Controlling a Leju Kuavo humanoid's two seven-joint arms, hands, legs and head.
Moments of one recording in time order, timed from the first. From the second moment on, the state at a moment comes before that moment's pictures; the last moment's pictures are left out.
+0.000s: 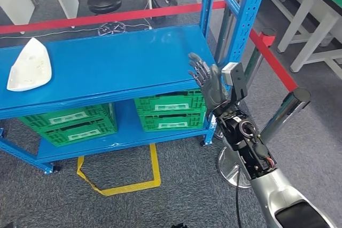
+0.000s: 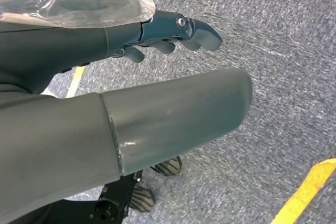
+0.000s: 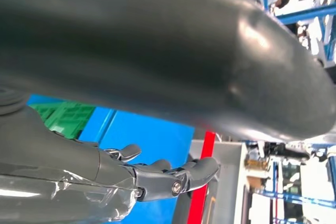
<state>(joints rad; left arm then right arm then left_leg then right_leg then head) -0.40 0.16 1.50 -0.17 -1.13 0.11 -0.04 -0.36 -0.13 0.23 -1.51 -0.22 0.15 -0.14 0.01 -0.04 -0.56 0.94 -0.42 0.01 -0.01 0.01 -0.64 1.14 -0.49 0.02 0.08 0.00</state>
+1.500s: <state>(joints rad) -0.41 0.16 1.50 -0.17 -1.15 0.11 0.02 -0.39 -0.14 0.23 -1.48 -0.21 0.16 -0.15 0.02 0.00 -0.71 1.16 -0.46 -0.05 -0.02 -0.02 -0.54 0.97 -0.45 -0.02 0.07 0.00</state>
